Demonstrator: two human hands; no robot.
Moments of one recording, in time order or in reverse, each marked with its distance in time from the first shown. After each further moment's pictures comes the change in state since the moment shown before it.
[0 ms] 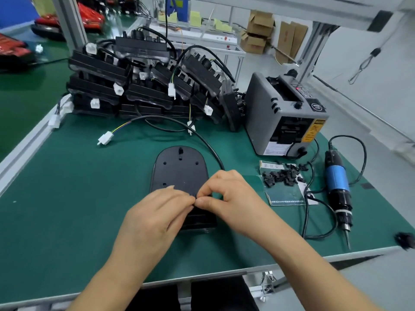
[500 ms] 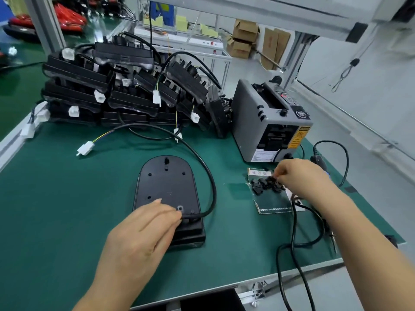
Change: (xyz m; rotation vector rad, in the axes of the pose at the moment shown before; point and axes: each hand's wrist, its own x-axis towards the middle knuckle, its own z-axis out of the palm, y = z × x) left_hand -0.002 -0.002 0.006 0.001 0.075 0.020; right_hand 0.008 0.108 -0.109 -0.644 0.027 0.617
